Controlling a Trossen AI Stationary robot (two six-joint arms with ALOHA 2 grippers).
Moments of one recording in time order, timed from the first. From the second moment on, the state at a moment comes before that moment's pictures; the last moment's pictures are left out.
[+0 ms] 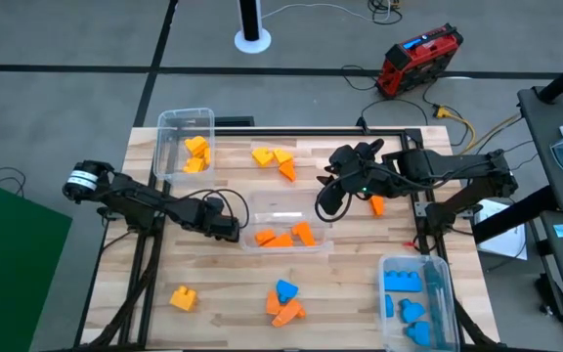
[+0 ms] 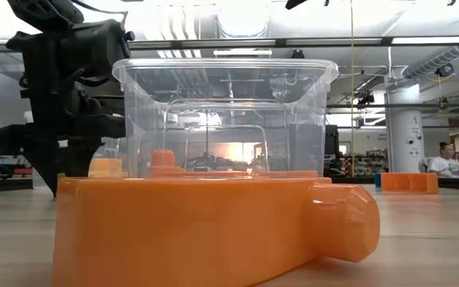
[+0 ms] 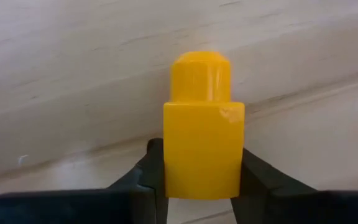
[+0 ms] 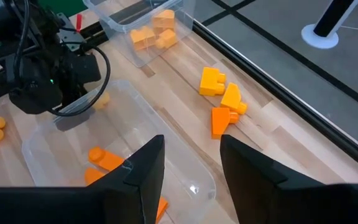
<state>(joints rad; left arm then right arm) -0.16 1.47 0.66 -0.67 -0.18 -1.47 0.13 1.48 1.66 -1.00 0.51 0.59</state>
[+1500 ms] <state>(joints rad) 0.80 1.21 1.16 -1.32 -0.30 -0.62 0.13 1.48 1.66 -0.96 0.52 0.59</state>
